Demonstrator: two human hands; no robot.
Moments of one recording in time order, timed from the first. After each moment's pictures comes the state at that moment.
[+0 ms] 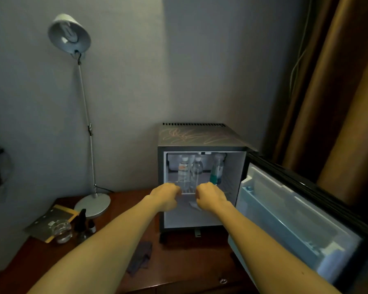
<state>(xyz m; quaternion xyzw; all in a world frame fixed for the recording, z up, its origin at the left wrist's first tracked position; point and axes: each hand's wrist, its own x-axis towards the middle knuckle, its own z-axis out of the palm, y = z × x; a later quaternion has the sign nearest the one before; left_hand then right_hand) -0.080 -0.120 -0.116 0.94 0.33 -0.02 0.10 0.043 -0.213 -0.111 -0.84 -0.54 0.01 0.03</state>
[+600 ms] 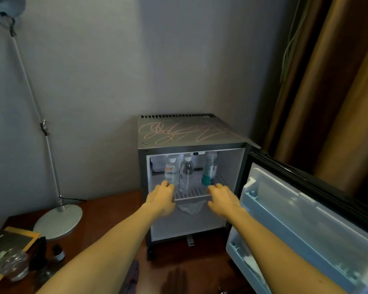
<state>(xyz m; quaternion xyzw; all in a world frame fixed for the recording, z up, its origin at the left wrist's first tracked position) -0.005 -0.021 -0.168 0.95 0.31 0.00 0.09 0.140 -0.157 -0.160 -0.88 -0.46 0.02 0.04</state>
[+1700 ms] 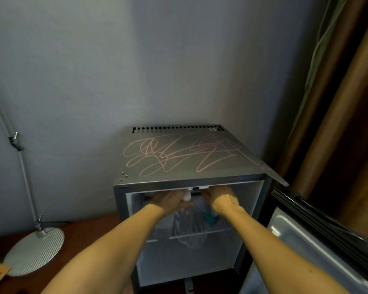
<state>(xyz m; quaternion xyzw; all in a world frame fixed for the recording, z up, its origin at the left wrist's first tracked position) 0.121 0.081 -0.167 0.96 0.21 0.11 0.12 0.251 -0.033 -0.143 -0.88 -0.43 0.06 0.19</state>
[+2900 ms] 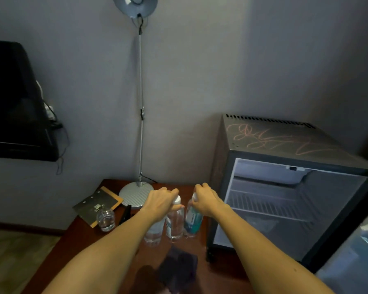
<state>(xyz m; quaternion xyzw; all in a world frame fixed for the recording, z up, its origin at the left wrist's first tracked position) -0.195 0.078 -0.215 0.91 0.40 0.04 -0.11 -0.043 0.022 -0.183 -0.77 -0.61 0.13 0.08</state>
